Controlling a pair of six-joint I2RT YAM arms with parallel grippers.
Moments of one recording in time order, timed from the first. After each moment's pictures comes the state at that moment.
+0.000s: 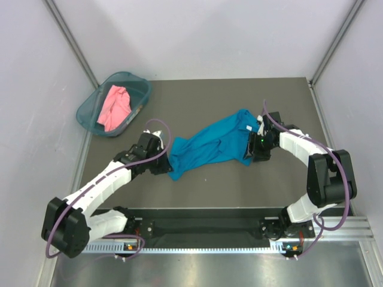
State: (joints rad) left arm -0.49 1.12 0.73 -0.53 0.16 -0.63; right arm 0.20 1.55 0.94 -0.60 -0.29 0.35
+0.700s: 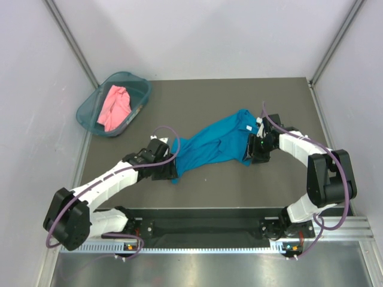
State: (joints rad) left arm -0.59 1.19 0.70 -0.55 0.03 -0.60; right arm 0.20 1.55 0.91 -0.57 -0.32 0.34
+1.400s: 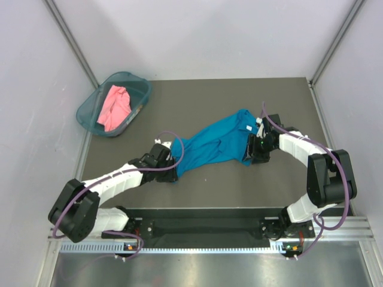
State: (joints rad) left arm -0.59 1.27 0.58 -0.31 0.04 -0.55; right arm 0.20 1.55 0.91 -0.57 -0.33 0.34
